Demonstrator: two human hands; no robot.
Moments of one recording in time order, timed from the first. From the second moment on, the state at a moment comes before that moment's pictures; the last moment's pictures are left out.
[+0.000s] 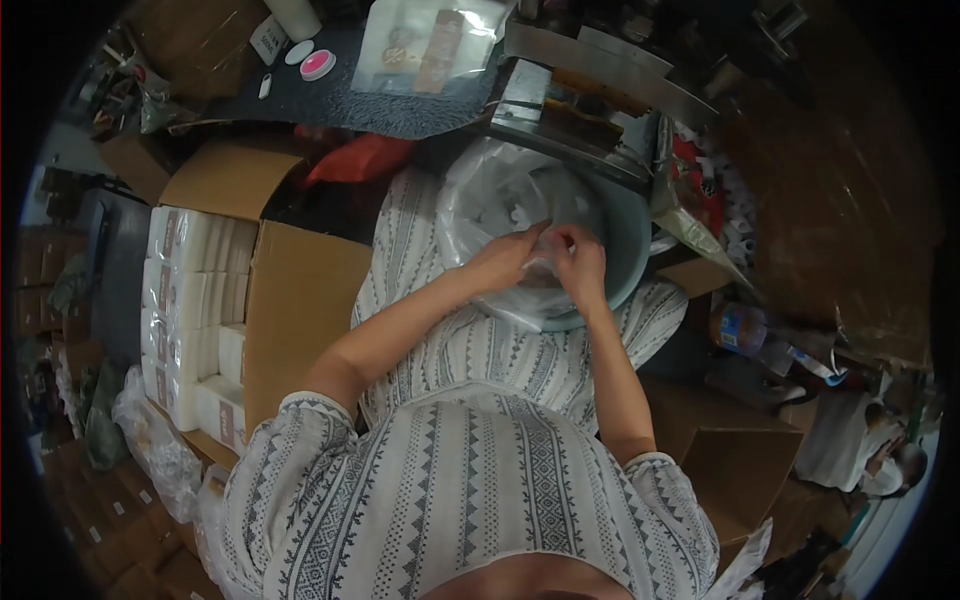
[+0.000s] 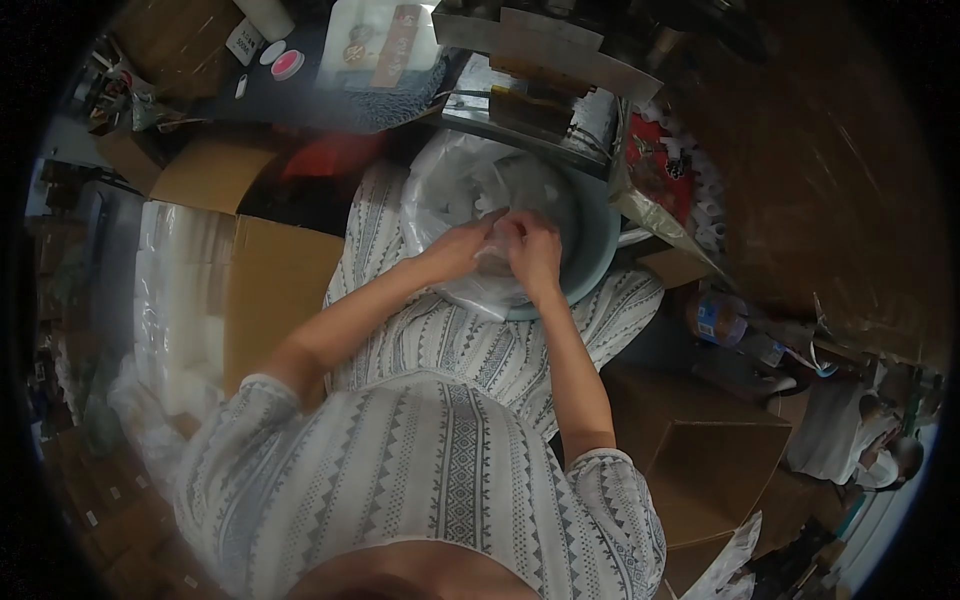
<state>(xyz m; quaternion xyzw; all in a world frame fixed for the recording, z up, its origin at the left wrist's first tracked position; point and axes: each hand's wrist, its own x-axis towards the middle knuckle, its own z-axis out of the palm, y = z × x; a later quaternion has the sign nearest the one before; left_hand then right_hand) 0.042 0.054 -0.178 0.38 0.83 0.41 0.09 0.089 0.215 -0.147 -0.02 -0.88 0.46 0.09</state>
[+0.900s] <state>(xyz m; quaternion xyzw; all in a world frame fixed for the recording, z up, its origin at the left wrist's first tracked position) 0.018 0.060 -0.167 0.11 0.62 0.70 0.35 0.101 0.211 -0.152 0.05 -0.90 0.38 0.19</state>
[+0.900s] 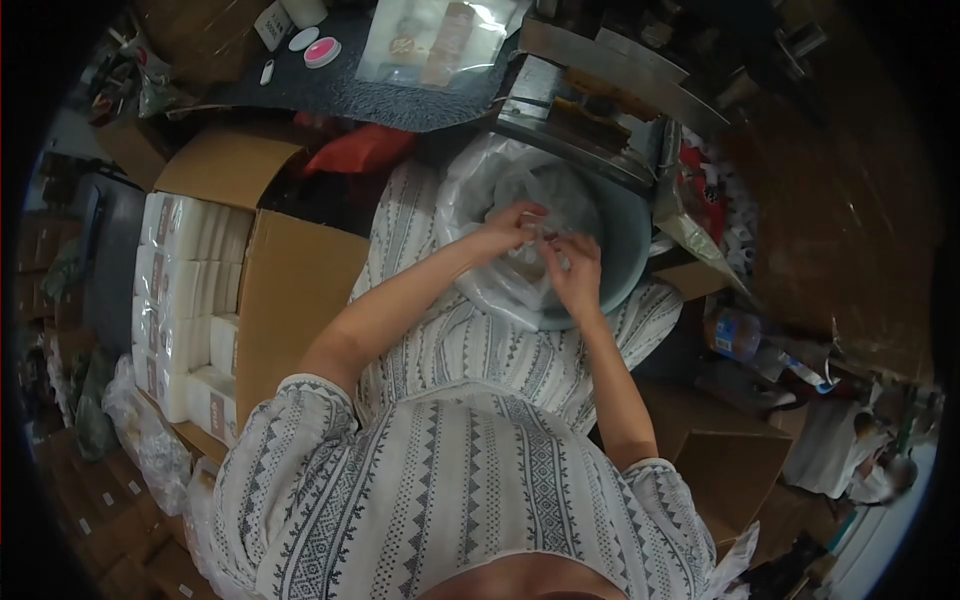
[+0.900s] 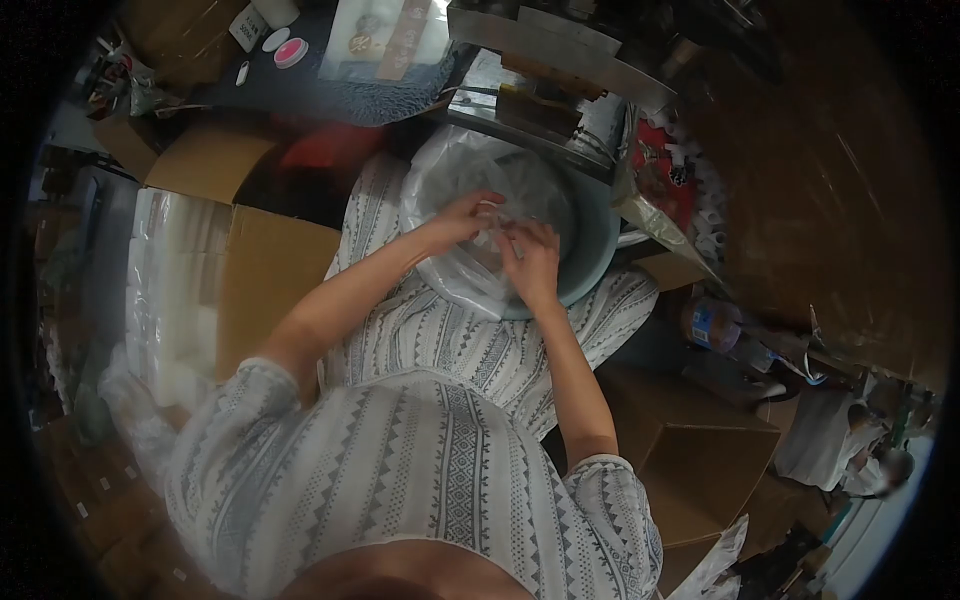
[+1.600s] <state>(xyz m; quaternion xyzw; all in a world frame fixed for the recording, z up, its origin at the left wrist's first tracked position) 0.018 -0.002 -0.223 0.43 0.84 0.33 -0.06 0.071 0.275 -0.299 -0.34 -0.76 0.55 0.09</state>
